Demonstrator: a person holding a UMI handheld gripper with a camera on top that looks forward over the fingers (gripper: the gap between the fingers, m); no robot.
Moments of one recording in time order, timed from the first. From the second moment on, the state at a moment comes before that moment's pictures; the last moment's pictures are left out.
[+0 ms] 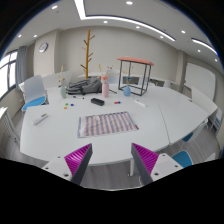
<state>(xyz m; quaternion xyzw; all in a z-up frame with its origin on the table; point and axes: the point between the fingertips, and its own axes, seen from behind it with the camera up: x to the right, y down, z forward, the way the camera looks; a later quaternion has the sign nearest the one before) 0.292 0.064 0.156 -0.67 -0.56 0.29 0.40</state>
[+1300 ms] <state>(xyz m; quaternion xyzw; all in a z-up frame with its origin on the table) -0.027 -0.067 -0.020 -0.62 -0.64 0.30 0.35</state>
